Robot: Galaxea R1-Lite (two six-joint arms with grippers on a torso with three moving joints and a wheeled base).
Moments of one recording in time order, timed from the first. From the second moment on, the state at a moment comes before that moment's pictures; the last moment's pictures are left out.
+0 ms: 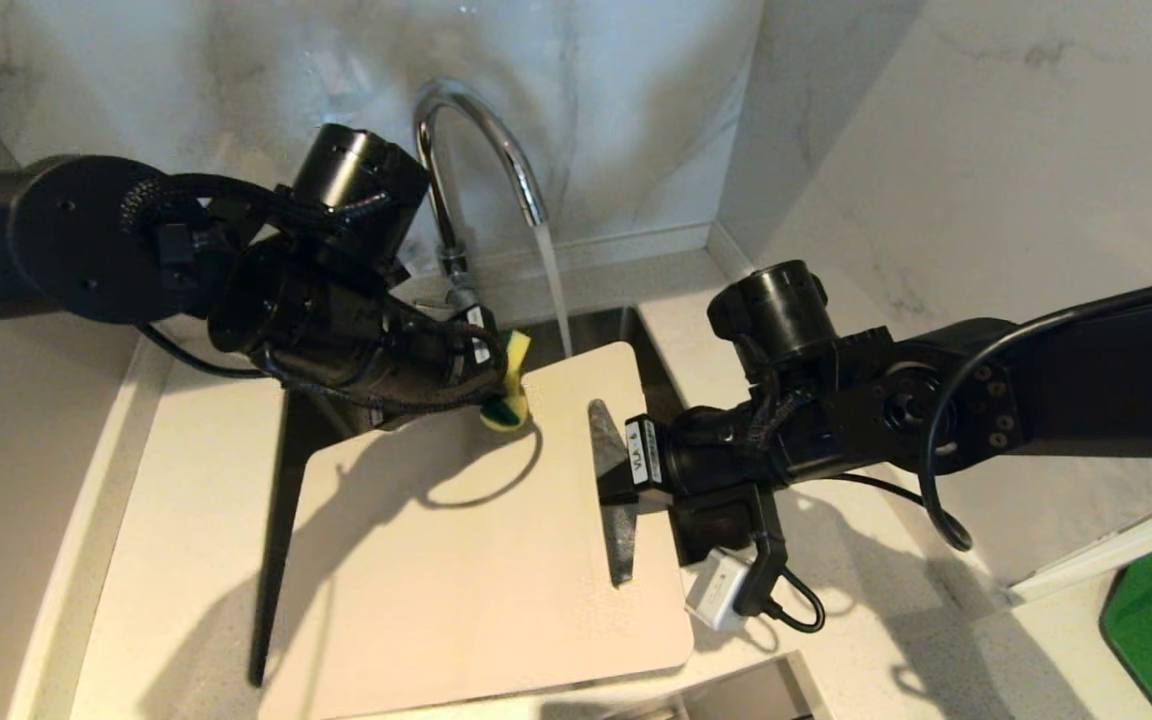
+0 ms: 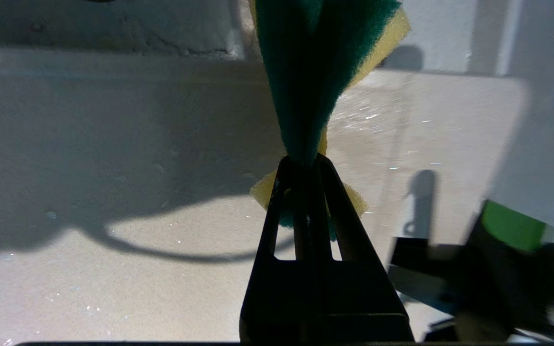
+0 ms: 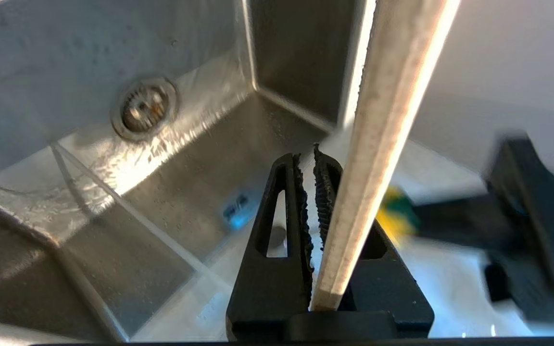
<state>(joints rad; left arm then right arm) -0.68 1.92 -1.82 0.56 0.06 -0.75 0.49 1.84 -1.33 0.17 0.59 -2.67</state>
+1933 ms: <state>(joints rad) -0.21 1.84 -1.26 0.19 -0.03 -0.50 0.48 1.74 -1.28 0.09 0.59 -2.62</state>
